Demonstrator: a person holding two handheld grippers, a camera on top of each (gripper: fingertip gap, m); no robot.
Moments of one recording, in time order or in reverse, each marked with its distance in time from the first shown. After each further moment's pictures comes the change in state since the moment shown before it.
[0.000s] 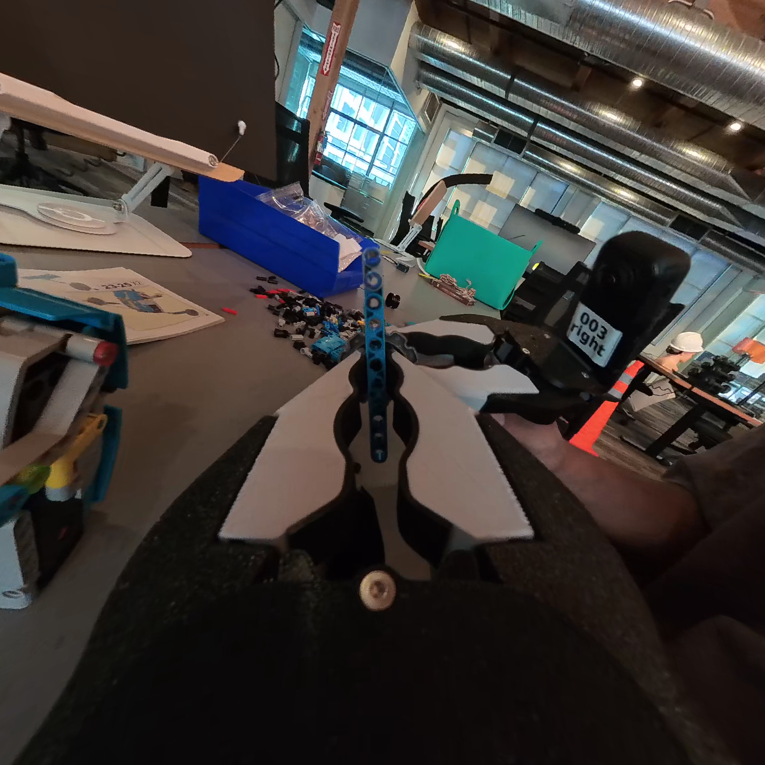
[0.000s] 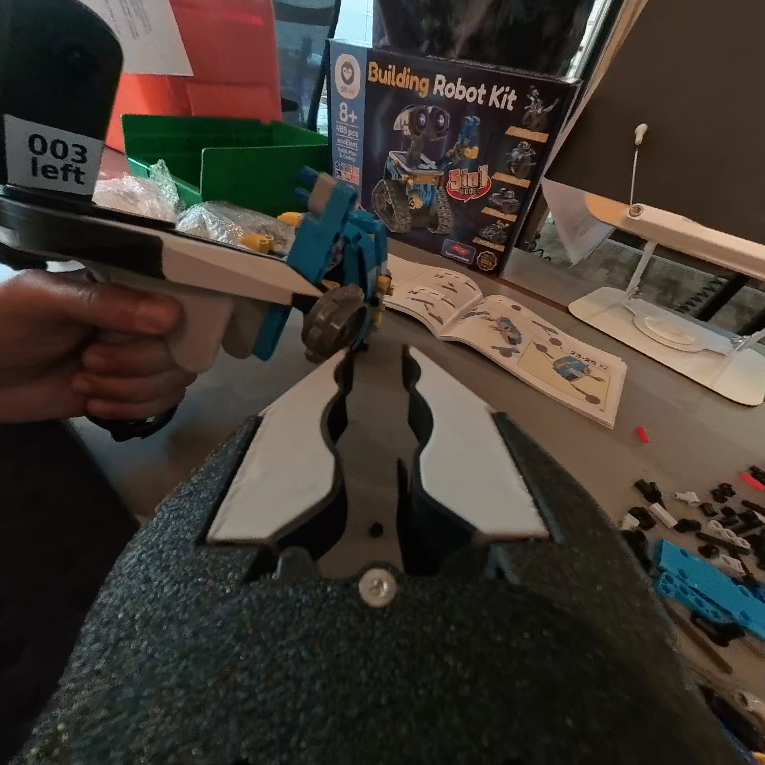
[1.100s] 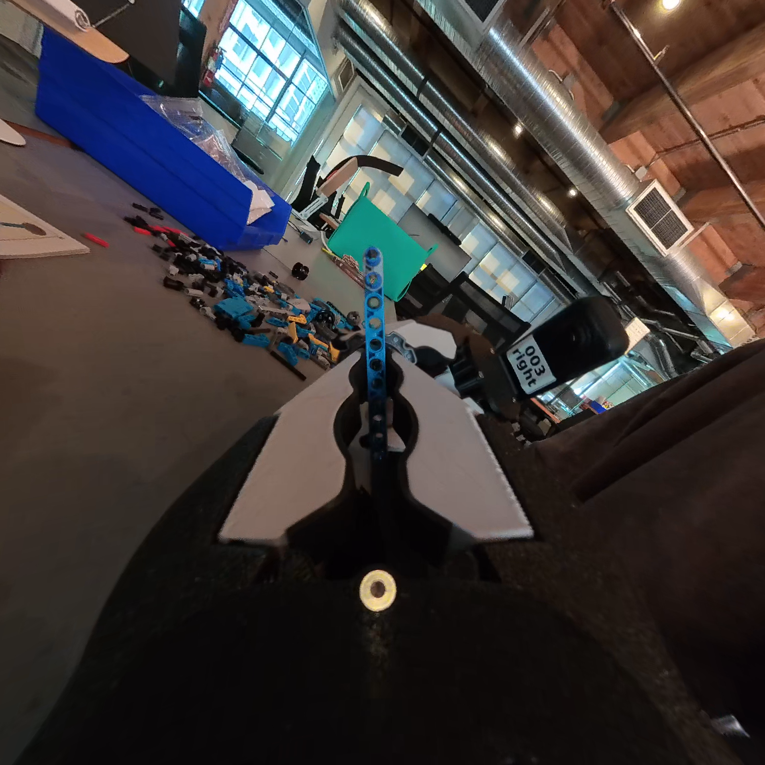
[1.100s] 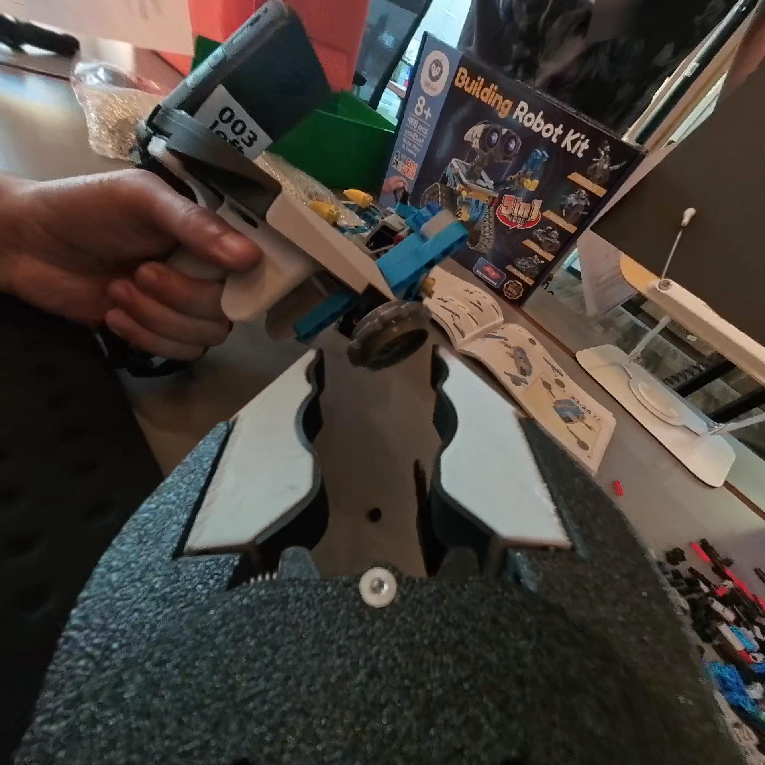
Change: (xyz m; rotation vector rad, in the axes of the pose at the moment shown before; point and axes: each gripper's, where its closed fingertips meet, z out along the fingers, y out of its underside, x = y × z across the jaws) left arm 0.016 0.009 0.002 -0.058 0.245 -0.293; right arm -0.029 0.004 -0.009 -0.016 -0.094 -0.257
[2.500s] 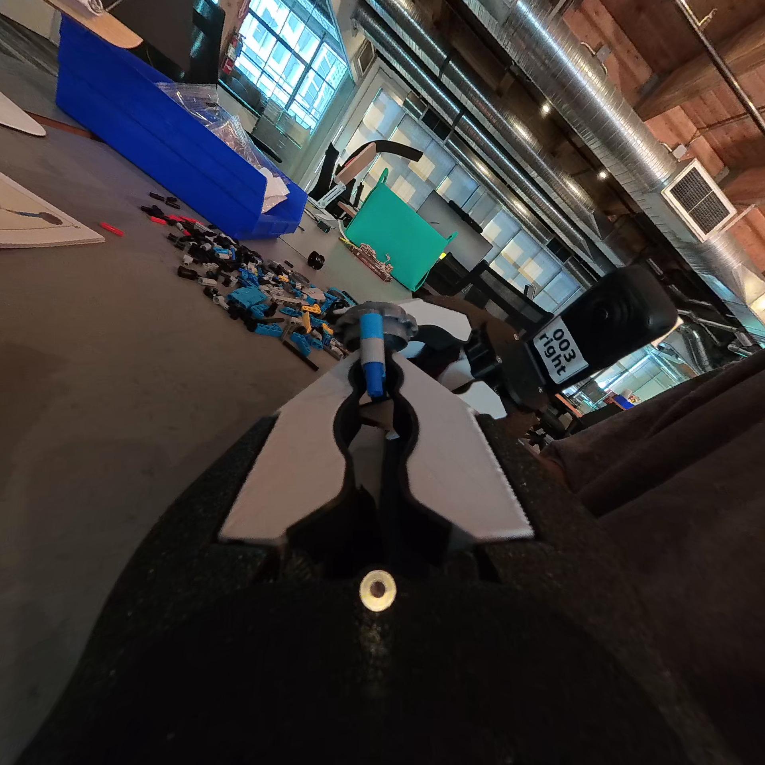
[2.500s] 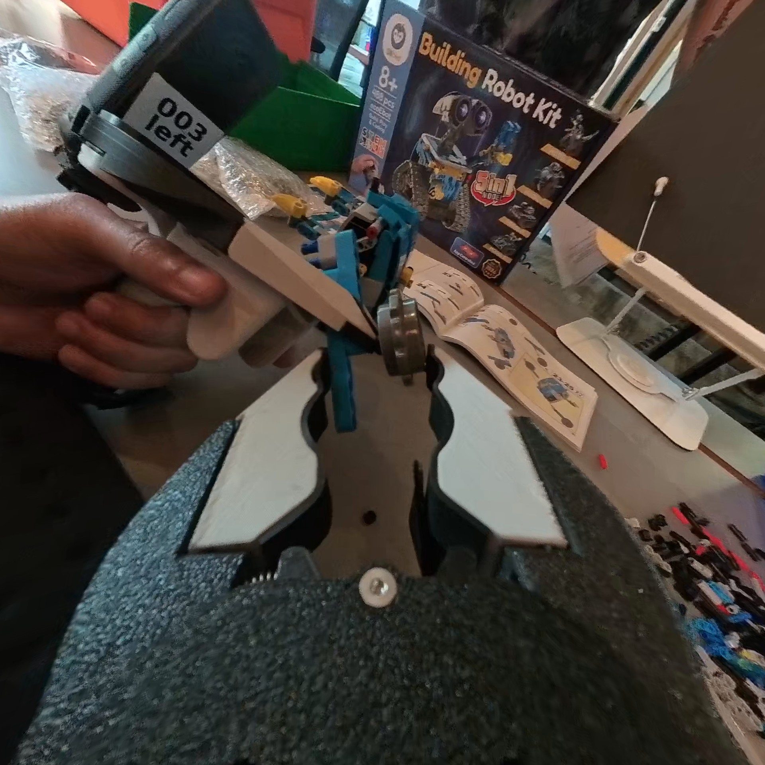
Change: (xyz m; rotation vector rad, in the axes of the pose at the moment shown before) left arm -0.004 0.008 0.005 -0.030 -0.049 0.020; right arm 0.010 0.001 0.006 -0.058 0.079 0.039
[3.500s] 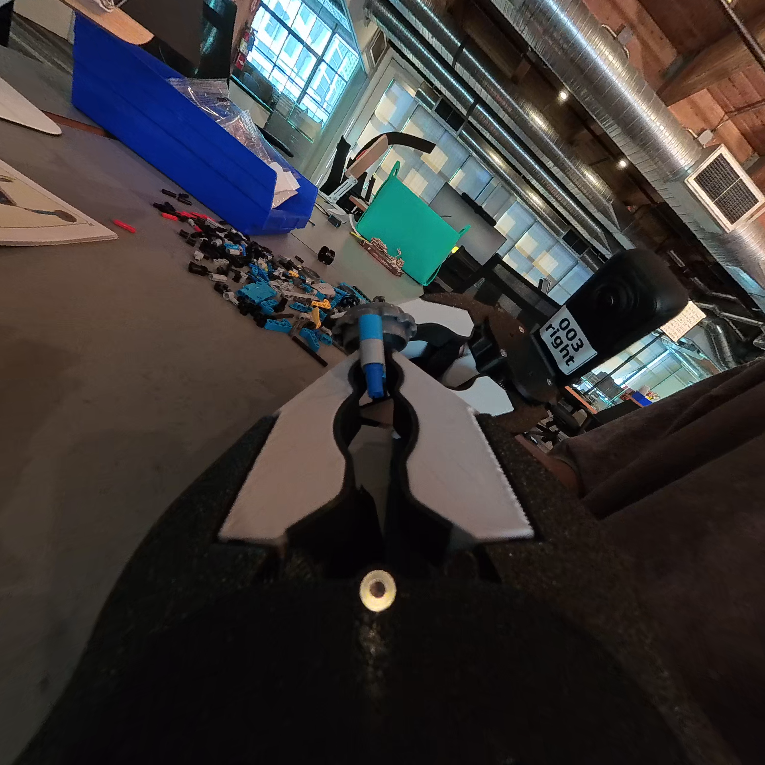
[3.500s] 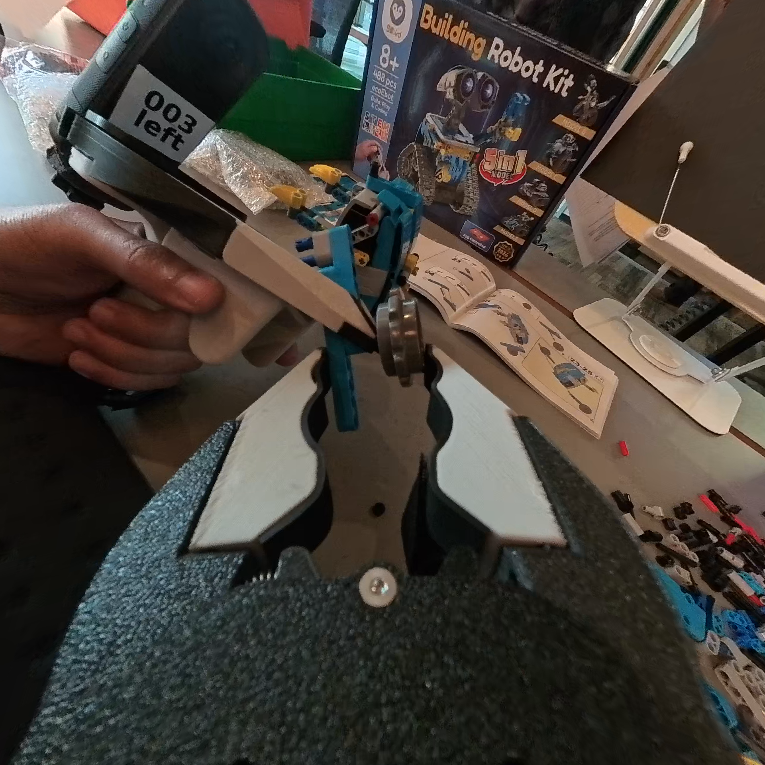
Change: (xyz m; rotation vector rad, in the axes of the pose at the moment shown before) left arm -0.003 0.003 0.001 -0.015 -0.031 0.017; right arm -0.001 0.006 0.001 -0.029 -0.025 0.054
